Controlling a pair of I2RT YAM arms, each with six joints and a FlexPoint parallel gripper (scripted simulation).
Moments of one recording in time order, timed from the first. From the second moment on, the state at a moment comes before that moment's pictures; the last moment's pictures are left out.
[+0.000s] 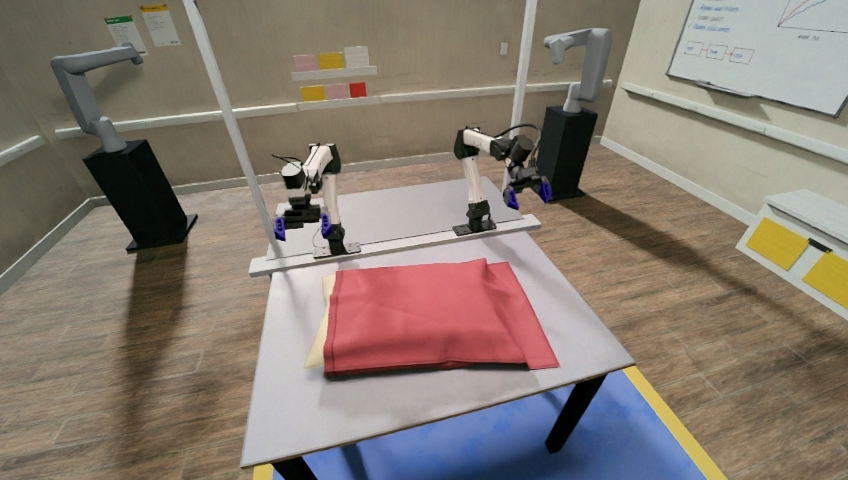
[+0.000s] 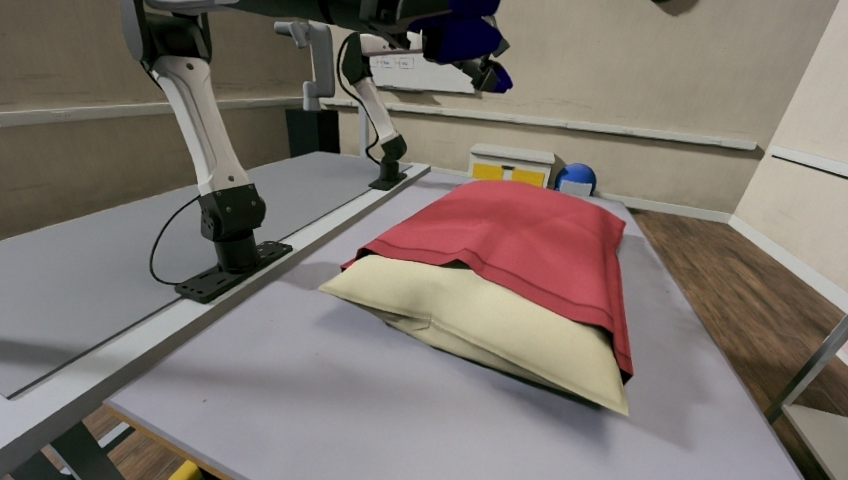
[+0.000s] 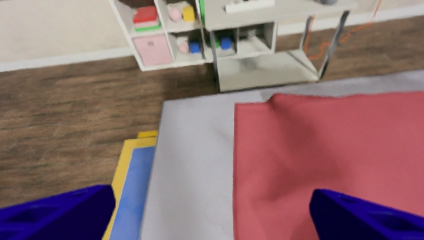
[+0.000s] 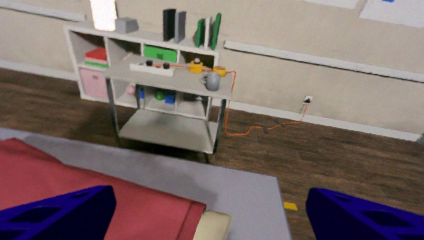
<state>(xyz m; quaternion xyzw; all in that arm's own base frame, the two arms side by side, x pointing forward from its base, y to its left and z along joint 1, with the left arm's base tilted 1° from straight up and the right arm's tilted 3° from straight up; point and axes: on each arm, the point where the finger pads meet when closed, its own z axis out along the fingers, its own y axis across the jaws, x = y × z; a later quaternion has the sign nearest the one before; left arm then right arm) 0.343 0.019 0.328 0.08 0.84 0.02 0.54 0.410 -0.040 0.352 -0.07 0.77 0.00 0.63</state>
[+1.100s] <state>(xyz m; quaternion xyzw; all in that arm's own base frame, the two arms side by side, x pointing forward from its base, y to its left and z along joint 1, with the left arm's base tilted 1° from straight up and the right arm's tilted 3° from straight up) 0.376 0.000 0.400 0.00 0.71 0.00 0.71 0.375 0.001 0.404 0.00 0.71 0.00 0.71</state>
